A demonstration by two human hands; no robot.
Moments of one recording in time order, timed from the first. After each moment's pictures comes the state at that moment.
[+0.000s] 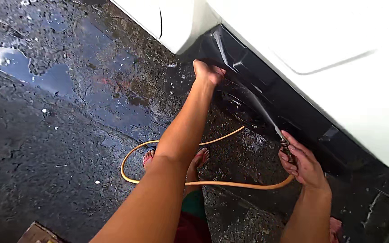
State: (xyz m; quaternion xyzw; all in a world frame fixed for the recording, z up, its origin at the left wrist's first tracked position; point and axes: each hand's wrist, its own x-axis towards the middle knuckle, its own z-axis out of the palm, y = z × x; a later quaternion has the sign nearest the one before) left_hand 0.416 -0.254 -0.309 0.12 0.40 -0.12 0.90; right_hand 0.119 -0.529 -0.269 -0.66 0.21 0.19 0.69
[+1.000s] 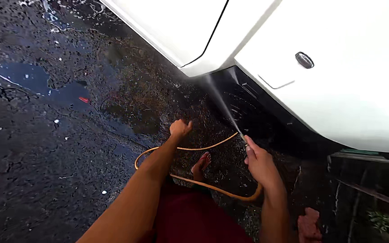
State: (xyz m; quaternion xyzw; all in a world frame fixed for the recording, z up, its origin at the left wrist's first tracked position) left_hand 0.219 0.012 -0.331 0.91 0.06 -0.35 0.24; right_hand 0.079 -0.225 -0.068 -0.91 0.25 0.23 0.25
